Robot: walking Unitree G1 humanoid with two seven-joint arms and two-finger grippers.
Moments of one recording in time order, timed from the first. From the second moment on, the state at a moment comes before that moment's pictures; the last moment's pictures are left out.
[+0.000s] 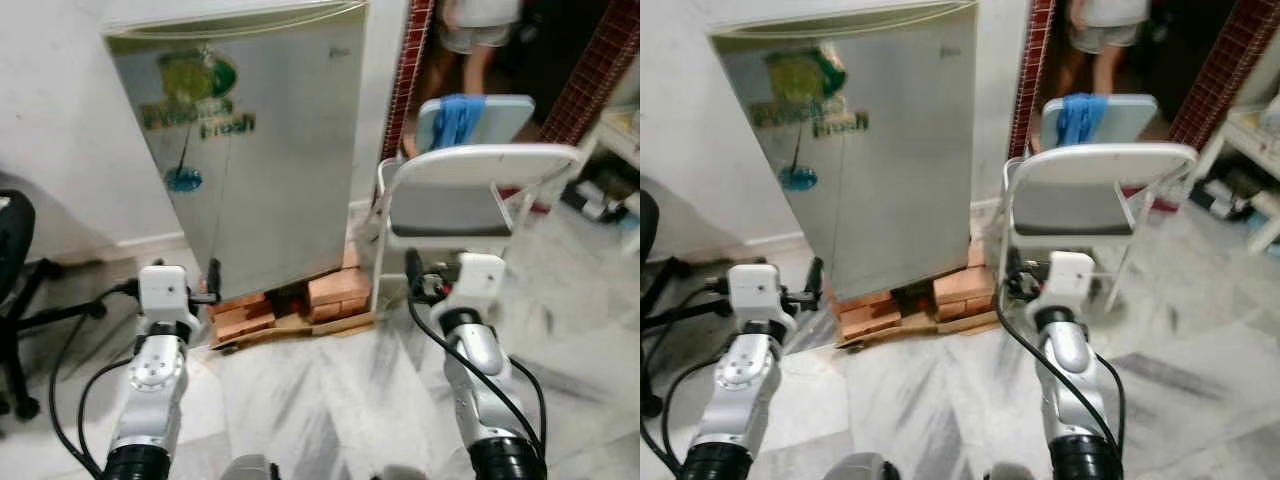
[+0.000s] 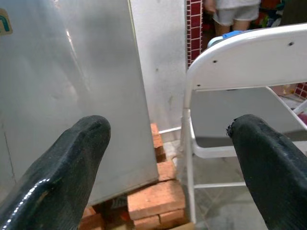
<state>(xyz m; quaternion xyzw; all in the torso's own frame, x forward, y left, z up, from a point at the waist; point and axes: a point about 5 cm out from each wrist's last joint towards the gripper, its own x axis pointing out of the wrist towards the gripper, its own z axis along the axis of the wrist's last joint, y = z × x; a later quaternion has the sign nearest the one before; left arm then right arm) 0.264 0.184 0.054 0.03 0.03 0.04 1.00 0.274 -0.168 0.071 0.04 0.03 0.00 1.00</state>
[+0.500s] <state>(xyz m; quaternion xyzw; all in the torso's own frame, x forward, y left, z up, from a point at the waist) 0.259 0.188 0.048 0.03 0.04 0.04 1.00 0.278 -0.161 0.071 0.05 0.02 0.01 1.00</state>
